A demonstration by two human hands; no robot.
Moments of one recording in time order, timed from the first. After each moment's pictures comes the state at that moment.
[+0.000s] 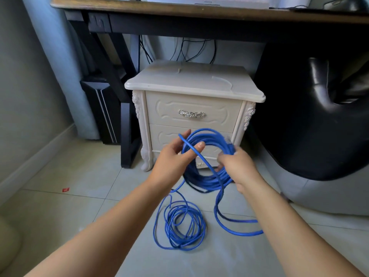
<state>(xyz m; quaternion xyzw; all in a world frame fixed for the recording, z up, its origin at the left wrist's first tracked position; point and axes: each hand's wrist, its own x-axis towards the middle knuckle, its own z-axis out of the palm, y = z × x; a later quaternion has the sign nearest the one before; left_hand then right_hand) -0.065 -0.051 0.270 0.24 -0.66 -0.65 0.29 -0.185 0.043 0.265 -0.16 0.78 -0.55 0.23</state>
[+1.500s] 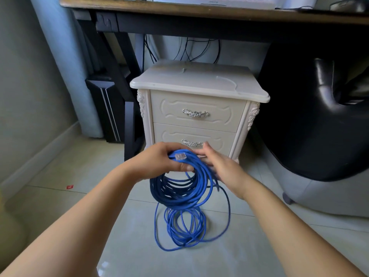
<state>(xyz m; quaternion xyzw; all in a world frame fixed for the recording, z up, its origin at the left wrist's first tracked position) -0.026 -0.111 0.277 0.16 -0.84 -0.50 0.08 -0.163 0.040 0.267 -0.39 0.69 -0.49 0.38</state>
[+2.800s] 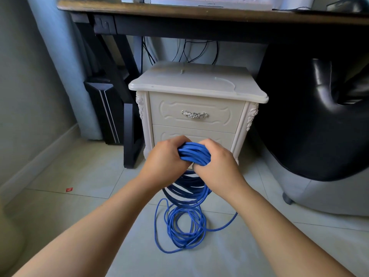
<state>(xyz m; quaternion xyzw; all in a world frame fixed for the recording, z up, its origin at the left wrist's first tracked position) -0.039 -0.074 0.279 0.25 -0.87 -0.31 0.28 -0.140 0.034 0.278 -0.47 0.79 -0.40 0.05</state>
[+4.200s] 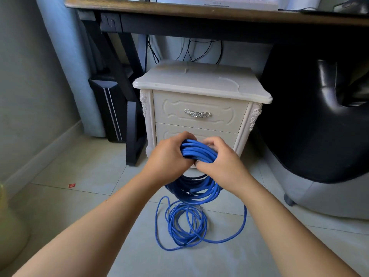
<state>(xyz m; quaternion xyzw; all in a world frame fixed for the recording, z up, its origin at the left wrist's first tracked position) -0.038 -0.075 0.279 0.24 -0.87 -0.34 0.28 -0.149 0.040 0.284 -0.42 0.77 -0.45 0.19</state>
